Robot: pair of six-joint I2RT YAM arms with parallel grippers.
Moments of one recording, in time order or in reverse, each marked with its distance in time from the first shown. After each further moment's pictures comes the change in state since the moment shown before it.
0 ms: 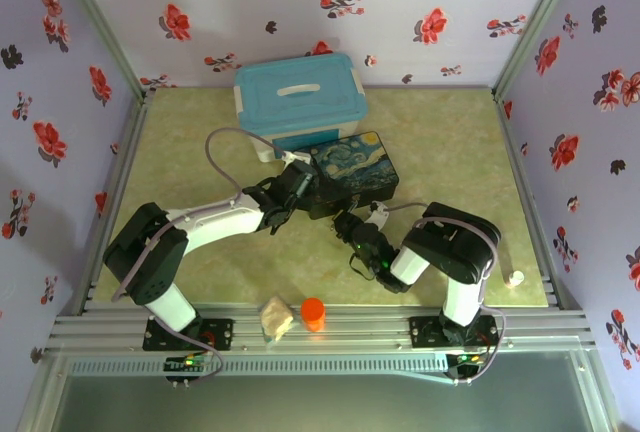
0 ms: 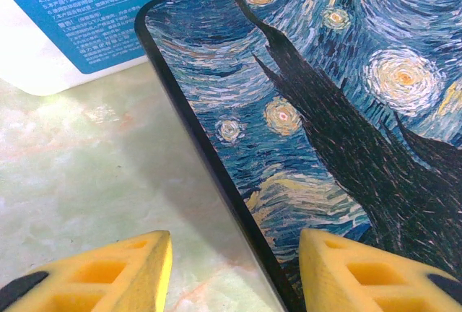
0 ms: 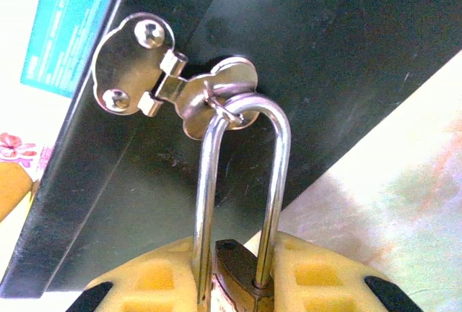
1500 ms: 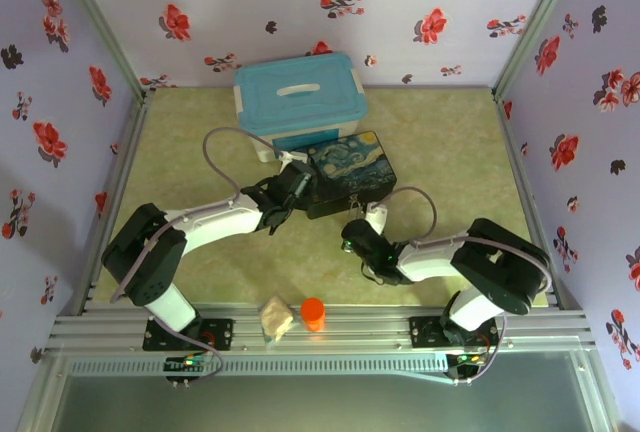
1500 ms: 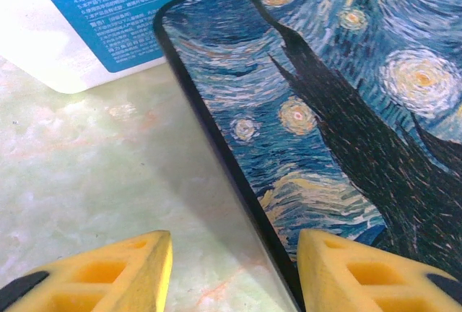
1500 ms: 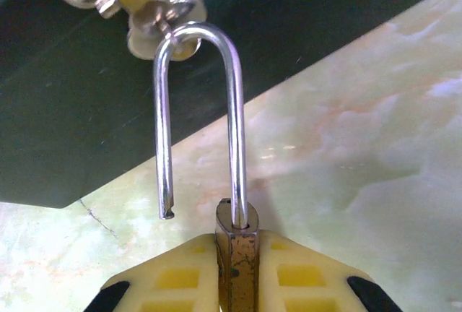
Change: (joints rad) left arm 0.005 -0.006 -0.006 -0.011 -0.034 0.000; right arm 0.044 -0.310 0.087 -0.764 0.044 -0.209
